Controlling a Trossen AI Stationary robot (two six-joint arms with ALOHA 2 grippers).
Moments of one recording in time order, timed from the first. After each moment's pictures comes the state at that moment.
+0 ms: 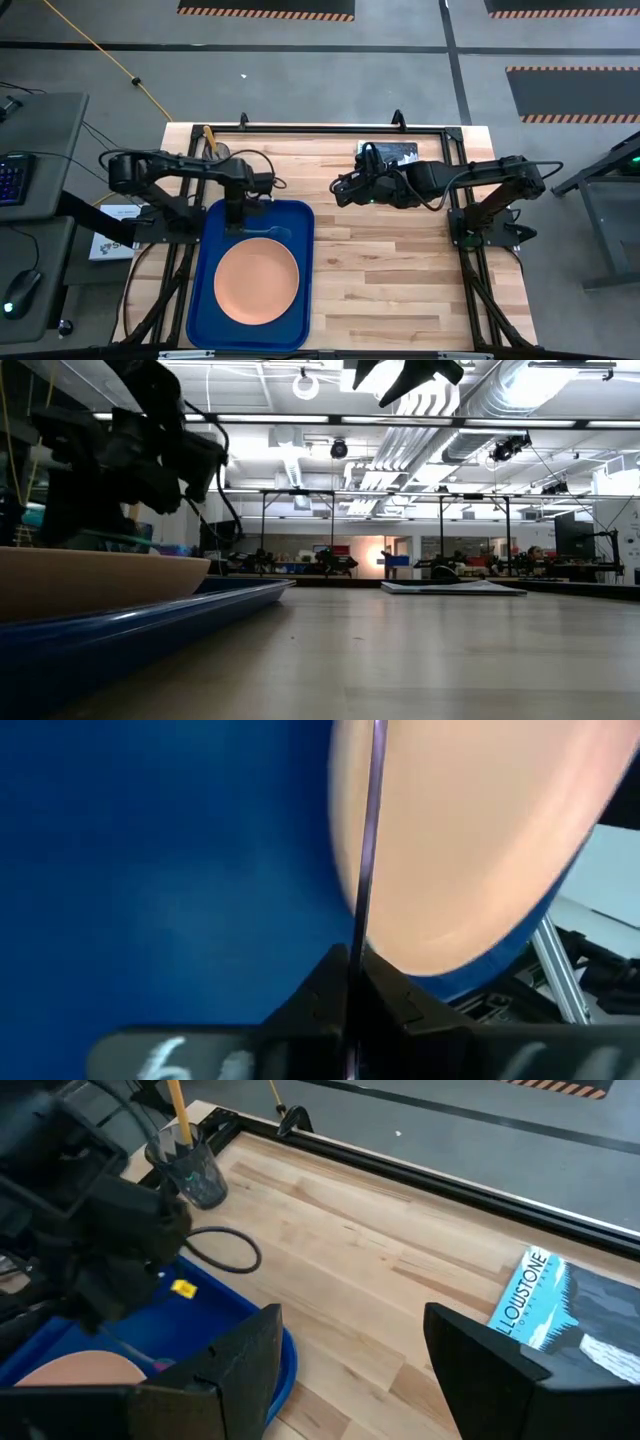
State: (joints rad) left arm 0.29 1.52 0.79 -1.15 0.54 0.25; right arm 0.13 1.57 1.57 -0.89 0.68 0.94
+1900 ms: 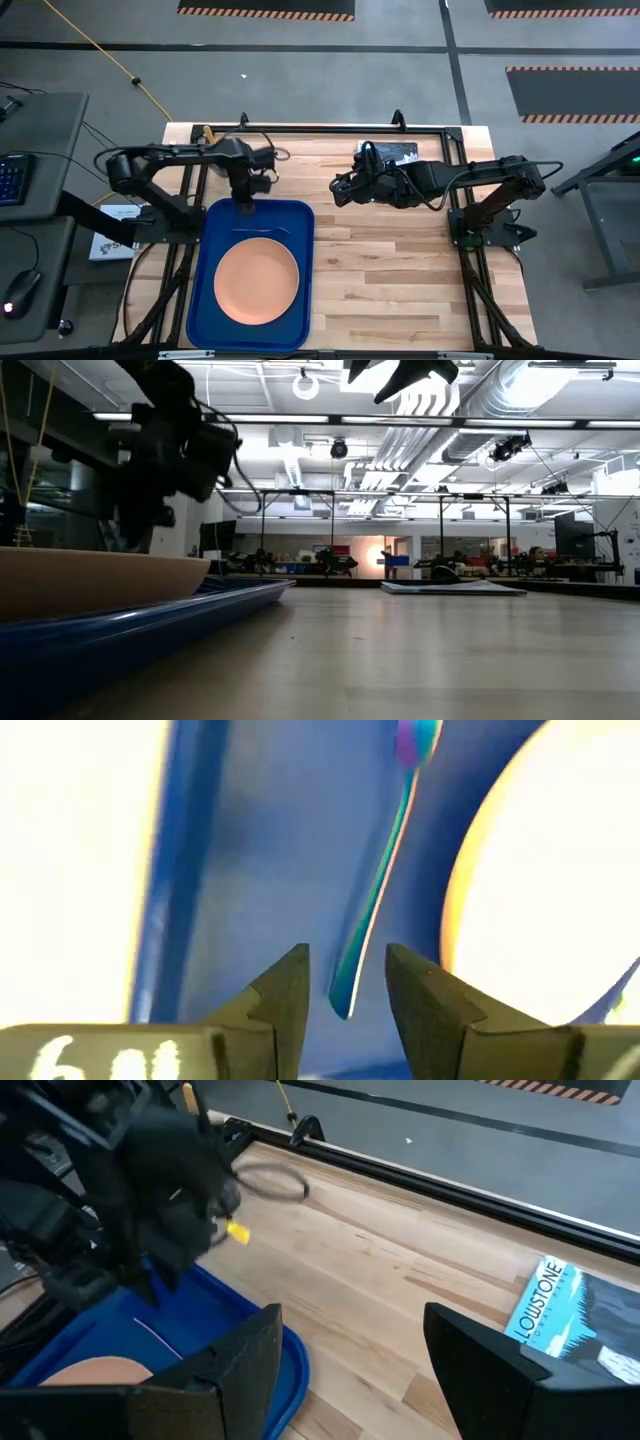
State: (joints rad) left arm 0.46 1.49 0.93 -1.12 0.37 0.23; right arm 0.13 1.57 1.57 -0.85 0.68 0.92
